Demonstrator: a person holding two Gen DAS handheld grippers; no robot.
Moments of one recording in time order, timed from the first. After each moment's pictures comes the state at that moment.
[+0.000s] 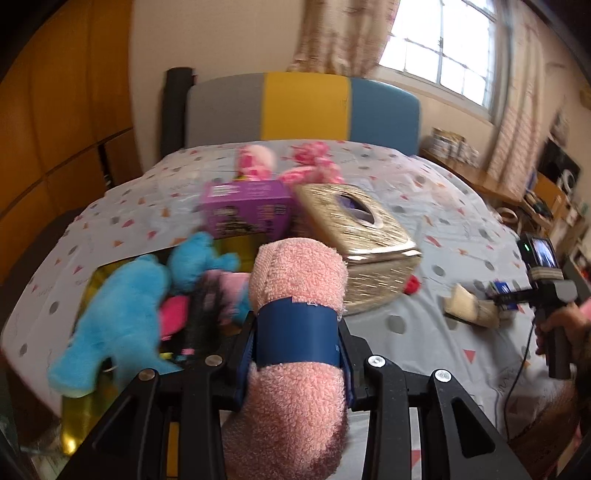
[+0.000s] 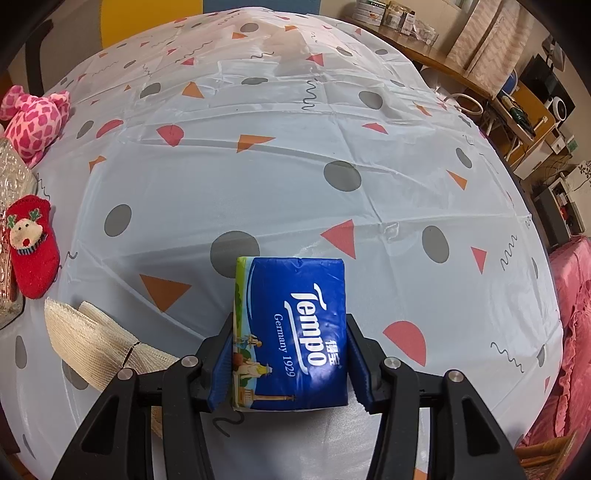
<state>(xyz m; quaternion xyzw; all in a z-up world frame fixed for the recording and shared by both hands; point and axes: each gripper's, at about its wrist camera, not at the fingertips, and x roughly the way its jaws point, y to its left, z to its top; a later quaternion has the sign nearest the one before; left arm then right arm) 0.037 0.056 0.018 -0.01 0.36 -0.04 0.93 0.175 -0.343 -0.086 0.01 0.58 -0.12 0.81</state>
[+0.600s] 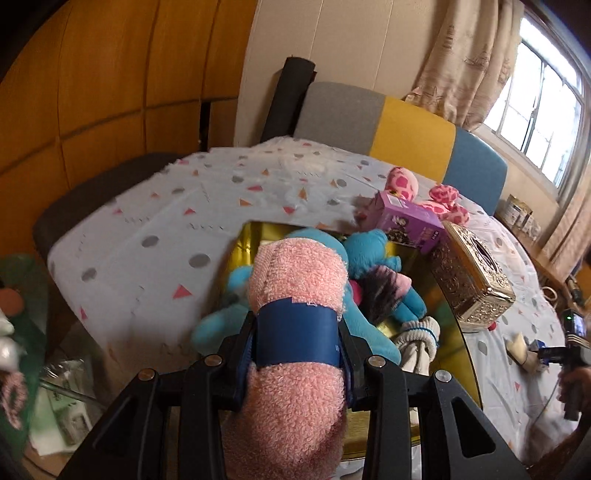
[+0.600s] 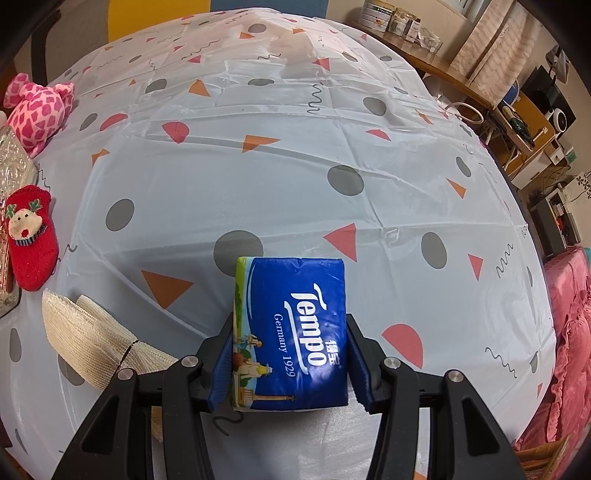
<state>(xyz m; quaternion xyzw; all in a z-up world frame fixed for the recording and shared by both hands) -0.017 0.227 -0.002 -0.14 0.34 0.08 0.93 0.173 -0.334 -0.084 -0.01 0.58 -0.12 0.81</state>
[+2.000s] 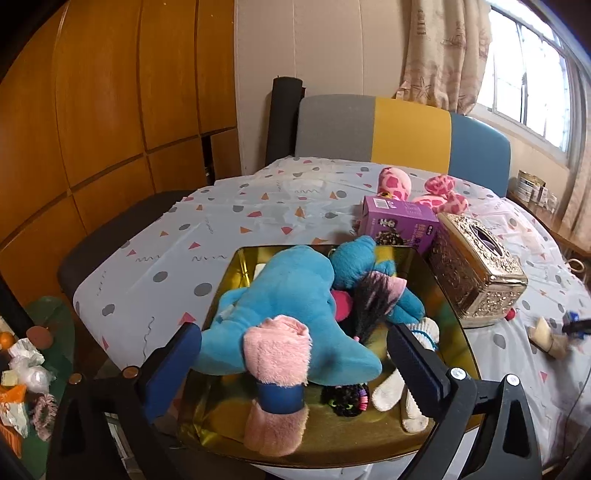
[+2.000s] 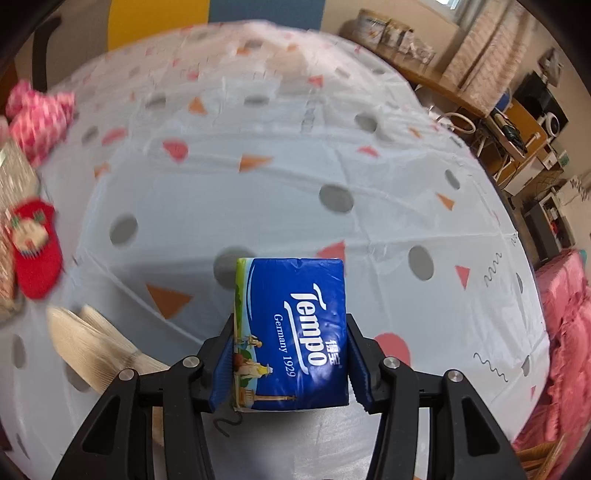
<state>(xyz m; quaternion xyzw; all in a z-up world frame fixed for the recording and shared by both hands) -0.011 0.168 0.015 -0.04 0.32 0.13 0.94 0.165 -0.336 -0.062 0.00 0.54 -0.13 0.83</state>
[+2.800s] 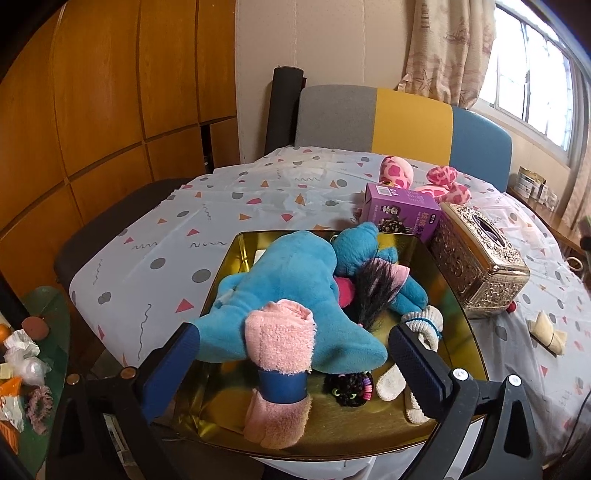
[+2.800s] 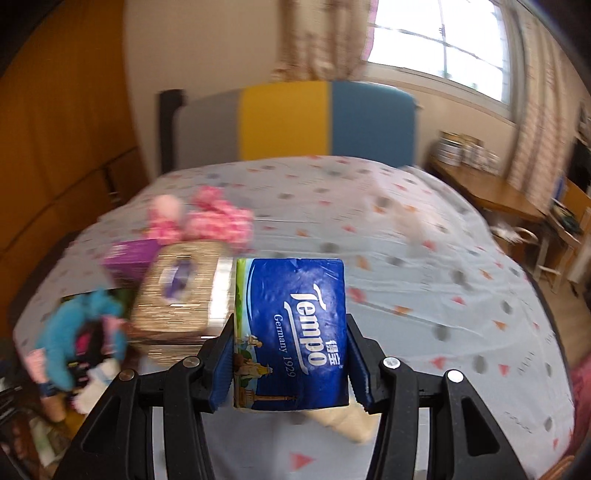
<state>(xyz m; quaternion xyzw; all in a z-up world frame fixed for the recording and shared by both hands) -0.012 0.172 0.005 -0.05 0.33 0.13 0.93 0.104 -0.188 0.088 0.00 0.36 0.07 0.93</state>
